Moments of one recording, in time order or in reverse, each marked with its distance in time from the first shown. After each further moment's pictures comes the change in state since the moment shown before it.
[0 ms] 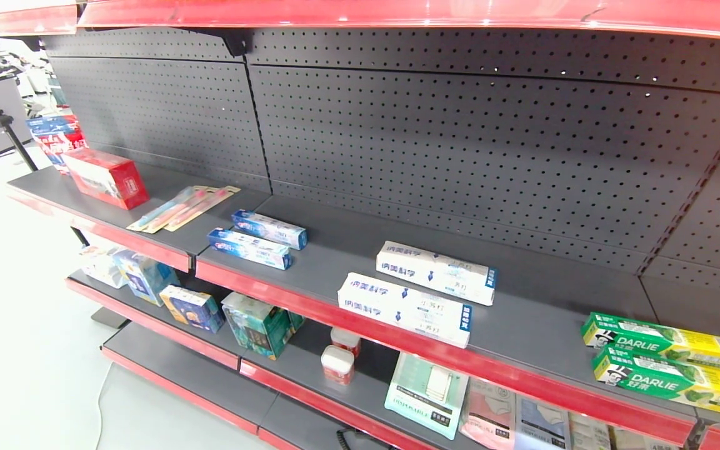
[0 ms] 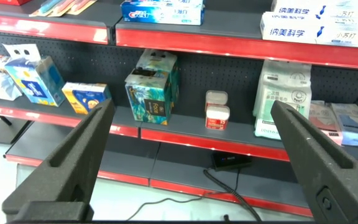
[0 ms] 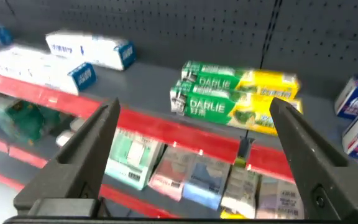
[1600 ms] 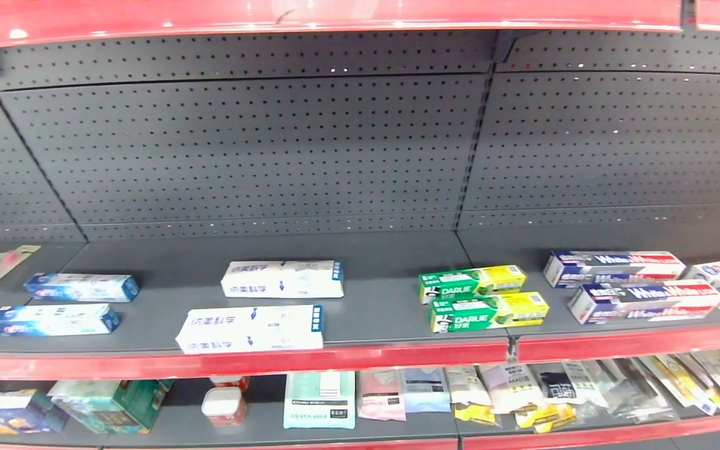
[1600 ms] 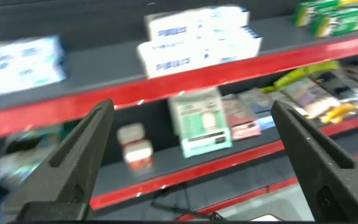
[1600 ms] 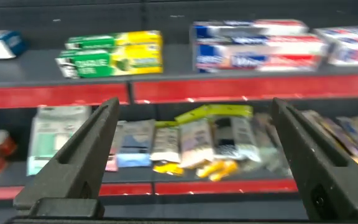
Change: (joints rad) left arm -0.080 -0.004 0.000 0.000 -0.002 0.002; right arm 0.000 0.000 0.000 0.001 0.001 0.000
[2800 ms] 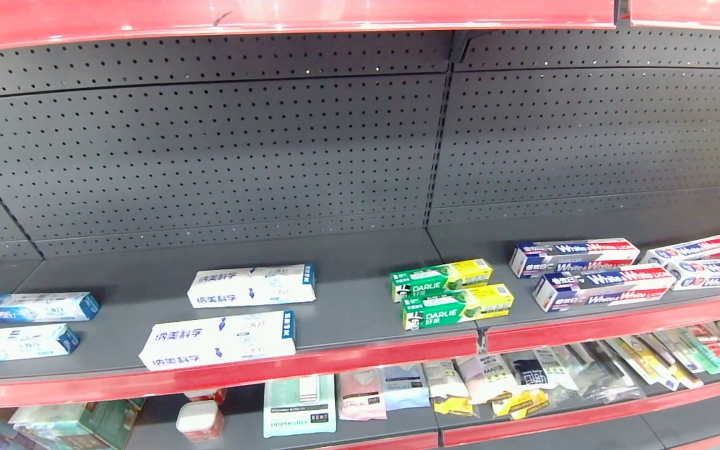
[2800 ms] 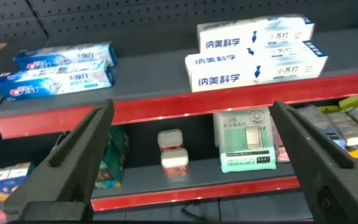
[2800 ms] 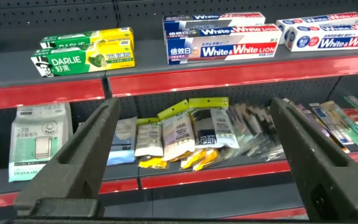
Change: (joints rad) left arm 0.365 -0.012 -0.001 -0.015 -0.028 0.070; right arm 0.000 0.000 0.000 0.000 0.000 0.001
